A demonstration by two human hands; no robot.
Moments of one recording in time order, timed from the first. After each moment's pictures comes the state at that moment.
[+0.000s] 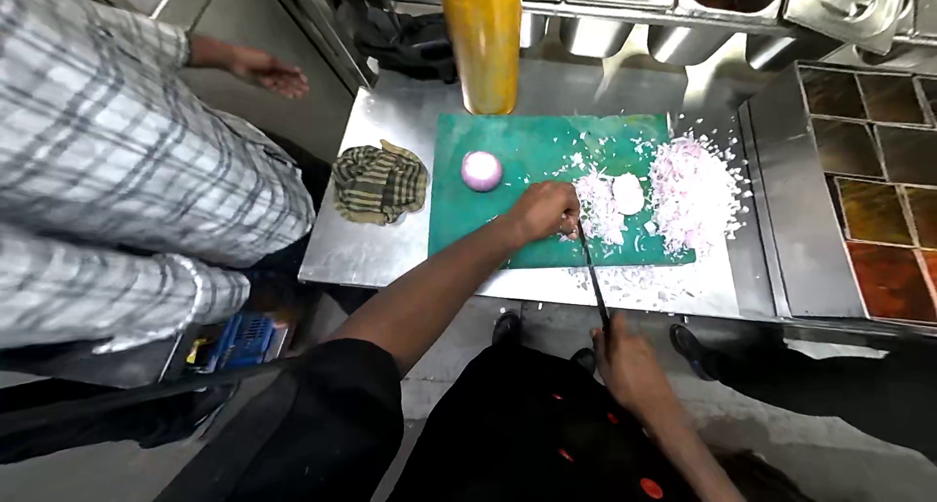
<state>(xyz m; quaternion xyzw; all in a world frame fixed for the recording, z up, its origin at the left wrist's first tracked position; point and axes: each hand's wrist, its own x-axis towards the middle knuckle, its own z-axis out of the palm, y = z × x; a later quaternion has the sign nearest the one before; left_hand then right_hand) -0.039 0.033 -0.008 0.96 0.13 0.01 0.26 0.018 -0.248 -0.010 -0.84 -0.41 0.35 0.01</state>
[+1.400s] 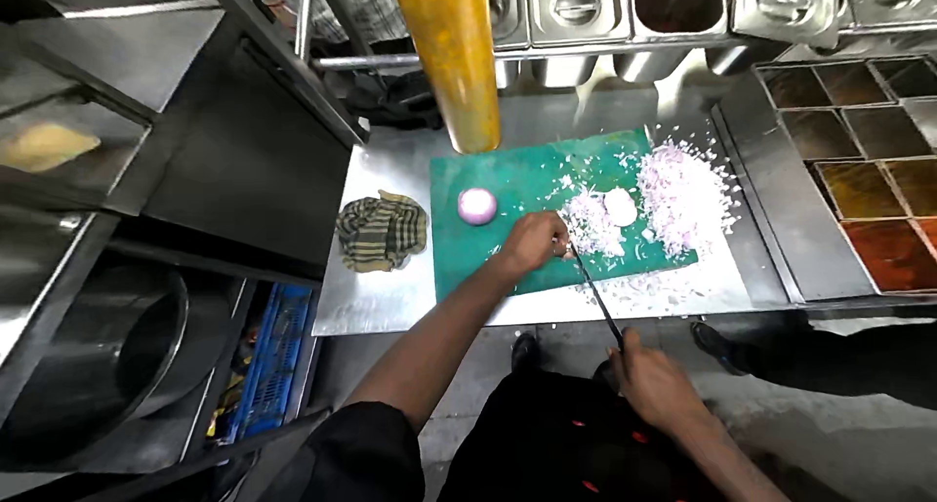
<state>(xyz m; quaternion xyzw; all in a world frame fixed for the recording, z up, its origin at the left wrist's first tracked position) -0.054 0.030 -0.007 0.93 0.20 0.00 0.30 0.009 -0.248 0.002 -0.84 -0.41 0.36 -0.02</state>
